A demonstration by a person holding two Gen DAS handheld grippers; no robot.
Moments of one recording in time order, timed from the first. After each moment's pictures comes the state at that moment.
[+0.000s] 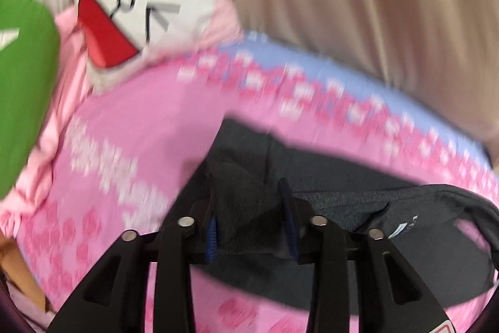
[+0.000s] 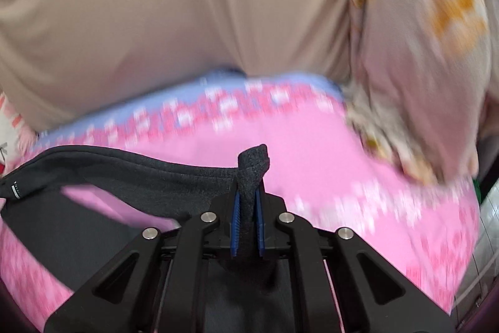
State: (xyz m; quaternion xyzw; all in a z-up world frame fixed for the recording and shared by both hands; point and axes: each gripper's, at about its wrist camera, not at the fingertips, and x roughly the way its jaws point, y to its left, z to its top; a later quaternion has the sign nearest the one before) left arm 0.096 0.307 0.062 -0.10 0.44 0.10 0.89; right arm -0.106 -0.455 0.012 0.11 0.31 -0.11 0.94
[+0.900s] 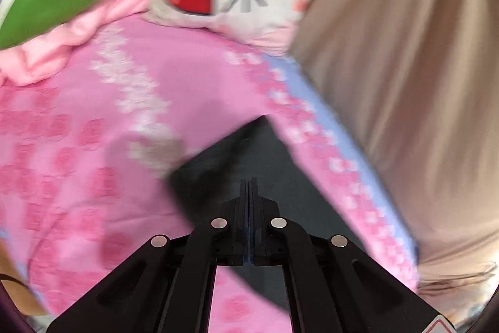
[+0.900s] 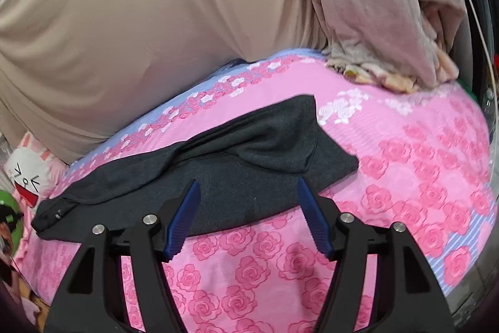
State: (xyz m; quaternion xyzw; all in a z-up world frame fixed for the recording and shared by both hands) left arm 0.044 0.369 0.062 -0.37 0.38 0.11 0.84; right arm -0.223 -0.407 -0.021 0.24 0.24 -0.10 0.94
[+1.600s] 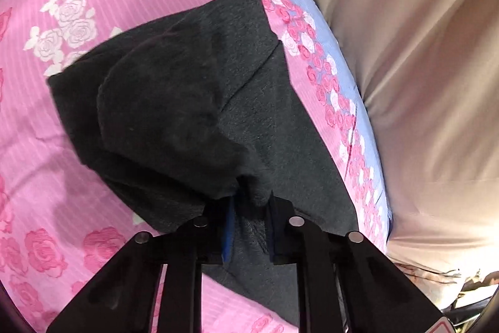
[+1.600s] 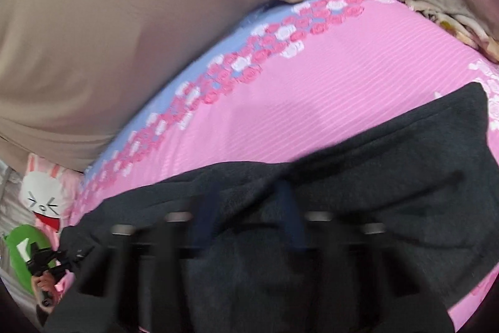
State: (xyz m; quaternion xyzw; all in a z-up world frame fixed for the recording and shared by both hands) left arm 0.108 0.325 -0.006 -0.46 0.48 0.02 0.74; right arm -0.028 -0.374 -0.035 0.30 0.33 -0.04 0.89
